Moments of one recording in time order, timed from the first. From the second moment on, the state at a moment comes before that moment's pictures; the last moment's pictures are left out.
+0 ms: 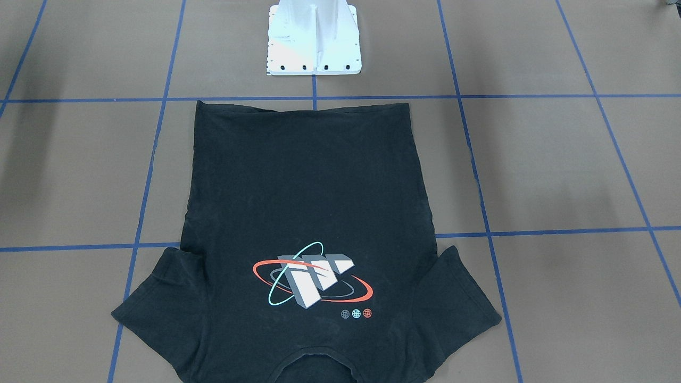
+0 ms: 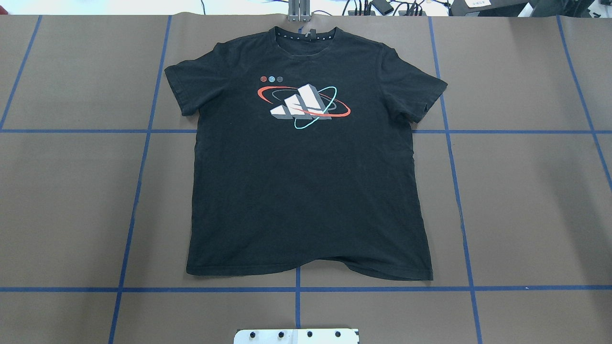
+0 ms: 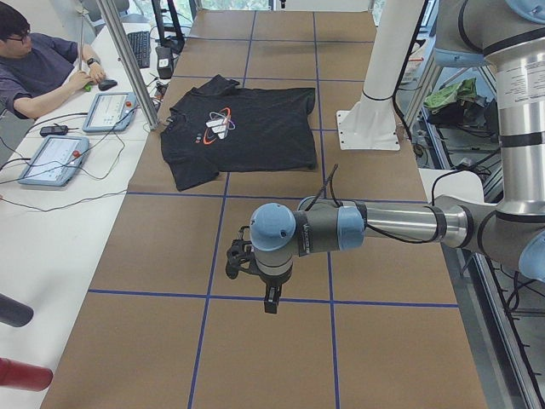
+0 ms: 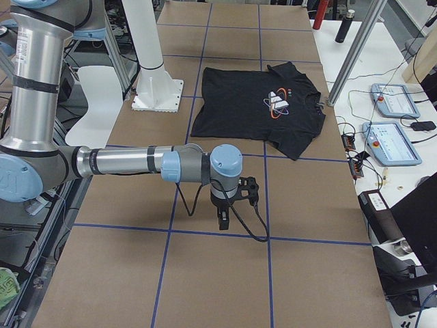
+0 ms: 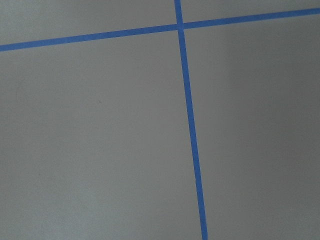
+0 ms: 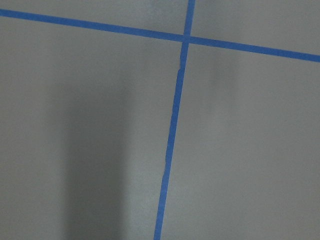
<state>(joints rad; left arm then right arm) -1.67 -1.36 -1.84 -1.39 -2.37 0.28 1.53 -1.77 1.85 -1.65 2.31 -0.10</state>
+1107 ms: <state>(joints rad) -1.63 -1.52 -1.91 -1.50 -2.37 0.28 1.53 -1.76 1.84 -1.61 2.32 -0.09</state>
